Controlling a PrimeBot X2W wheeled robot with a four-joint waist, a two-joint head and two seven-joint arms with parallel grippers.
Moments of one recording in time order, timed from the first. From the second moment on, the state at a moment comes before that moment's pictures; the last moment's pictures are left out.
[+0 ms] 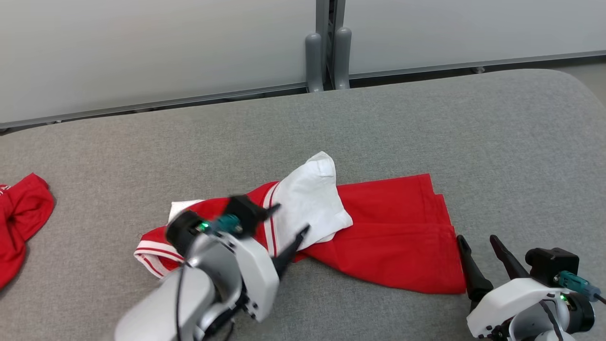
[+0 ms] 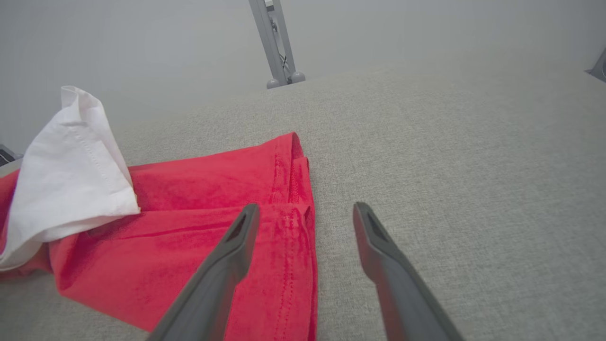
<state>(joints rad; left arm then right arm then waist) -0.53 0.34 -0.87 0.26 -0.66 -0.01 0.13 -0.07 -0.05 0.03 0.23 0.29 0.13 0.03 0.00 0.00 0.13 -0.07</state>
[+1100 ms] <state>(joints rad) -0.75 0.26 -1.10 0.45 -0.46 0.04 0.50 -0.10 -0.05 0.07 0.28 0.33 0.13 -0.02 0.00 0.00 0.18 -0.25</state>
